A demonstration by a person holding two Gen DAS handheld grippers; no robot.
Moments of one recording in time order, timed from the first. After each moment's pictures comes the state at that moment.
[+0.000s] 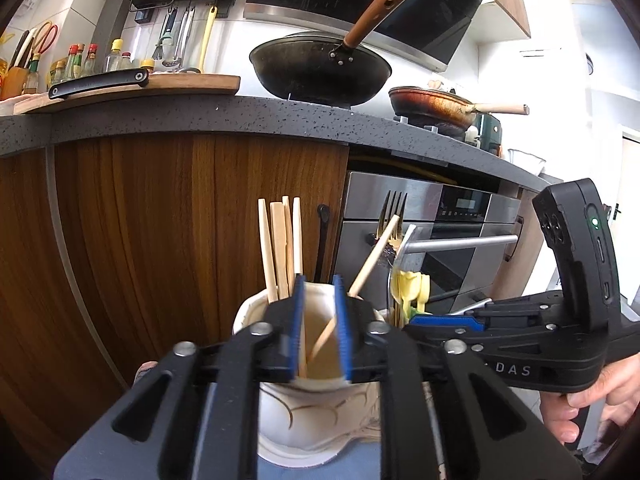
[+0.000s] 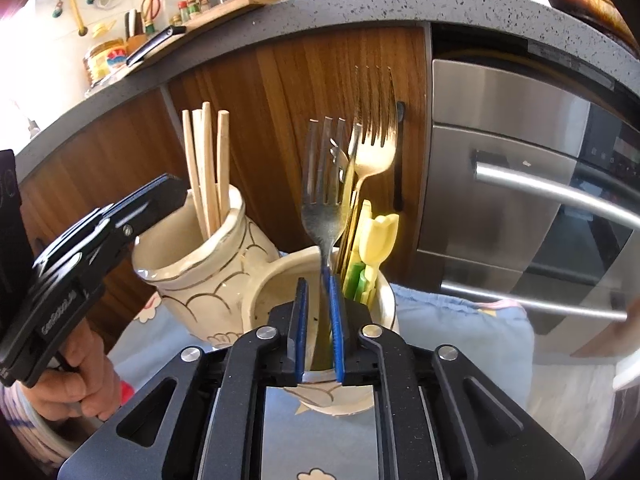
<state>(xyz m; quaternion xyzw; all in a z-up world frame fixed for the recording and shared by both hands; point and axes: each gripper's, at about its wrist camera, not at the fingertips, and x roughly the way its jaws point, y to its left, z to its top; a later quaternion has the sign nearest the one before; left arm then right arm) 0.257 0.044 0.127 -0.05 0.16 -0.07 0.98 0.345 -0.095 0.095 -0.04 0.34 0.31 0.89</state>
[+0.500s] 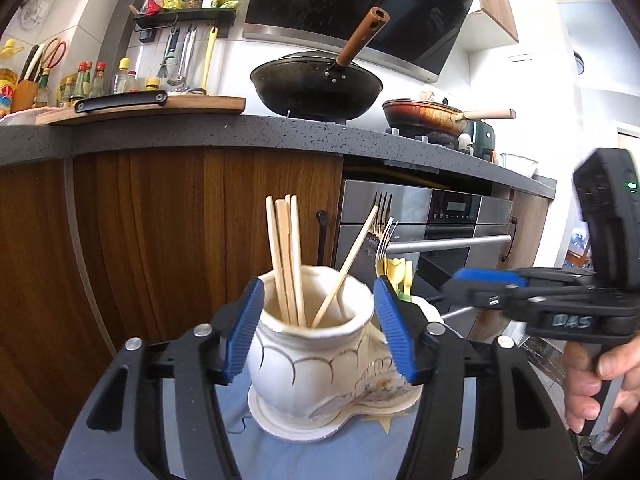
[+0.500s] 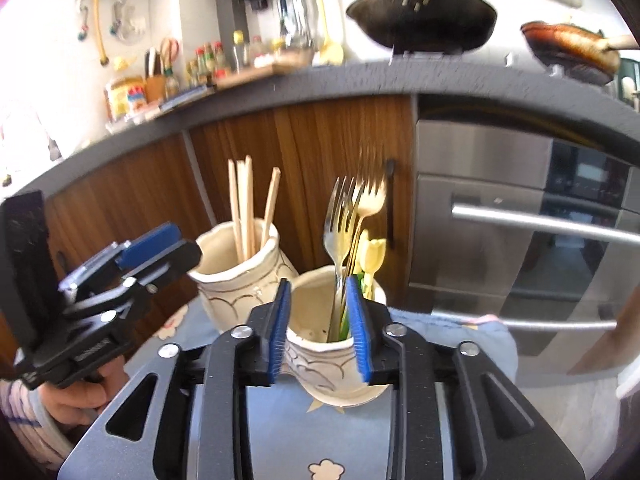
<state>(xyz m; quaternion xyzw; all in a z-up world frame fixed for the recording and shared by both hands) 0.215 0.046 0.122 -0.04 0.13 -0.06 0.99 0.277 -0.133 0.115 0.00 0.22 0.30 0.93</state>
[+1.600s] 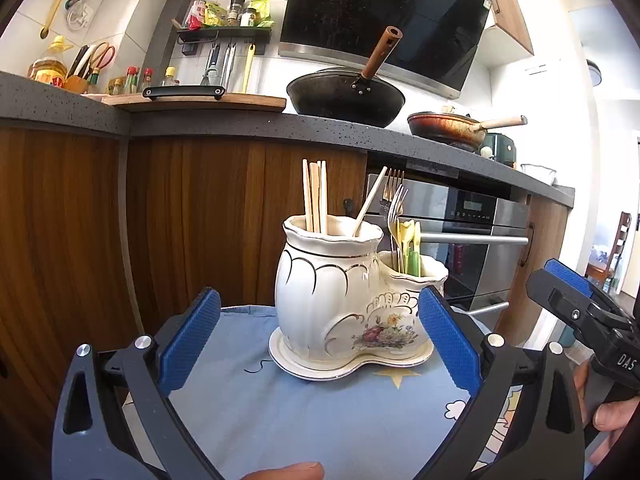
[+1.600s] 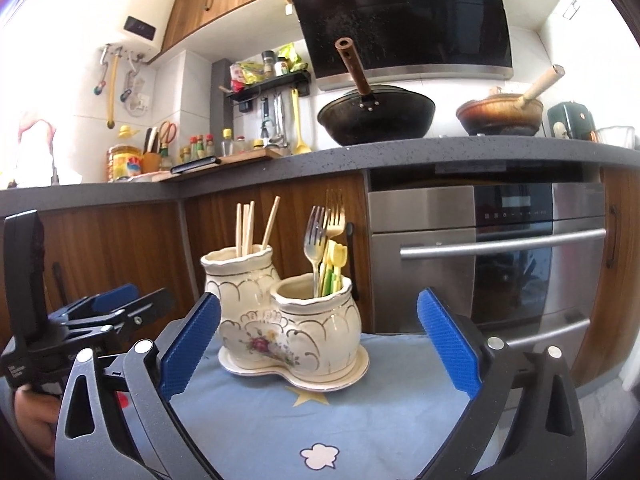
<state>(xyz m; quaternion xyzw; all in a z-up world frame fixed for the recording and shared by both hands) 0.150 0.041 0.075 -0.04 0.09 0.00 0.99 0.188 -0.165 0.053 0.04 0.03 0.24 0.97</state>
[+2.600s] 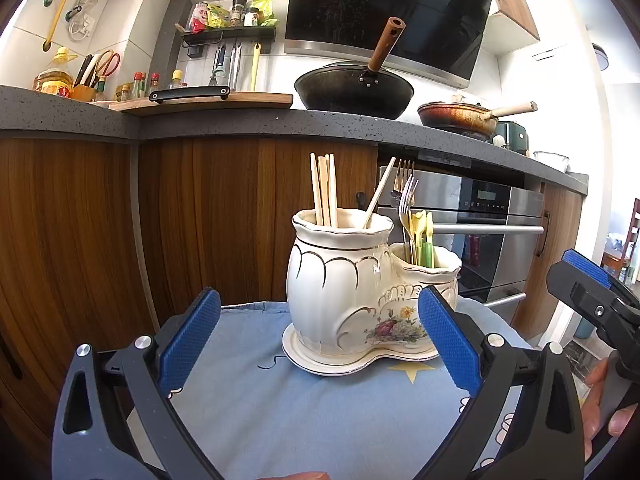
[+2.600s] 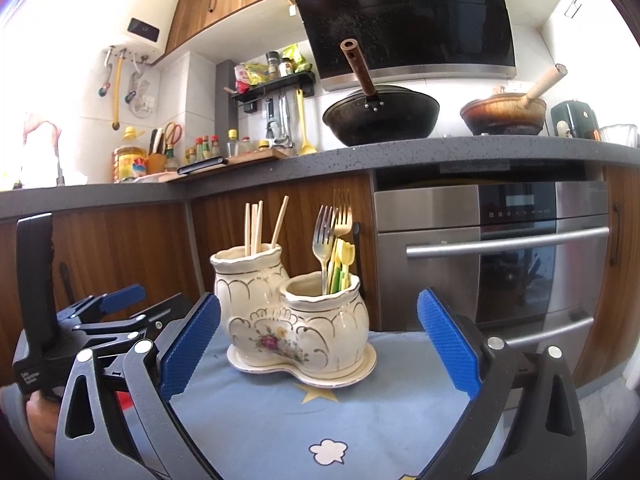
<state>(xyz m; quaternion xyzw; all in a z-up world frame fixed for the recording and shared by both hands) 0.150 0.036 0.073 -0.03 0.10 0.03 0.99 0.180 -0.163 0.053 0.04 0.03 0.24 0.97</state>
